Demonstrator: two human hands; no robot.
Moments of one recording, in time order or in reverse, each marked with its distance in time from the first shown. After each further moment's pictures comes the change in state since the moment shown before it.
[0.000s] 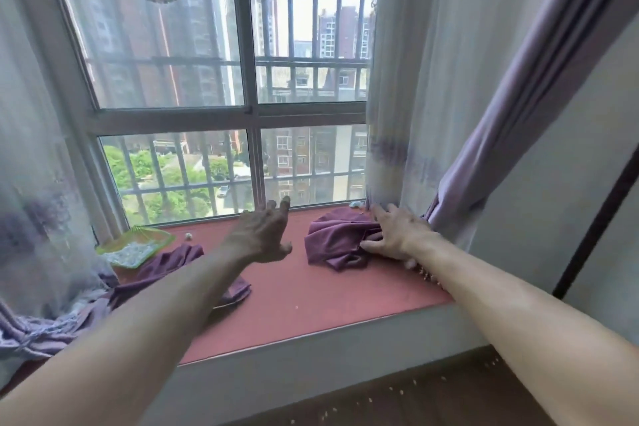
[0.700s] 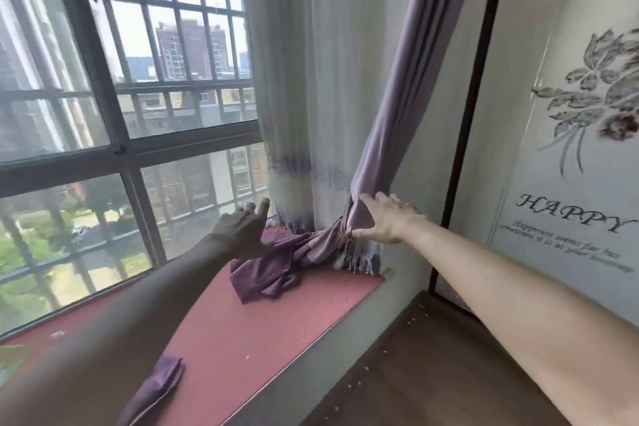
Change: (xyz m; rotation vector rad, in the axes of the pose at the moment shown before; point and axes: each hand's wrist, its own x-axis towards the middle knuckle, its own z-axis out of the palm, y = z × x) left_hand 0.124 -0.023 -0.009 0.000 0.048 0.409; right_hand -0.016 0.002 -0.053 -0.032 -0.010 0.450
